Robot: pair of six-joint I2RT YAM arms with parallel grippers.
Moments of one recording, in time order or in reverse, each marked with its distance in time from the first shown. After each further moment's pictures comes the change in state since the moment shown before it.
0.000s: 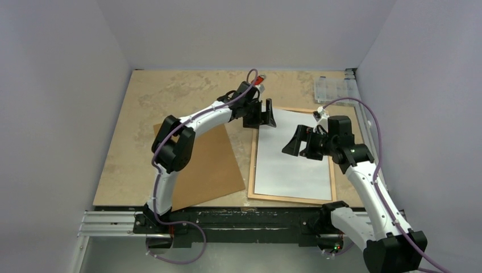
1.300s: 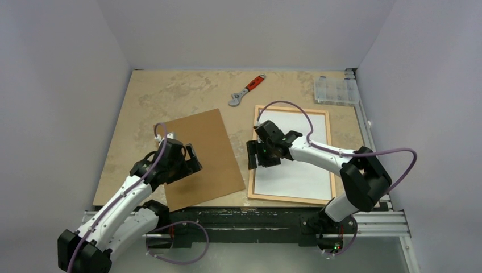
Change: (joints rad) left arm 0.216 -1.325 -1.142 -0.357 -0.435 -0.159; right arm 0.569 0.612 0.116 0.195 0.361 0.131
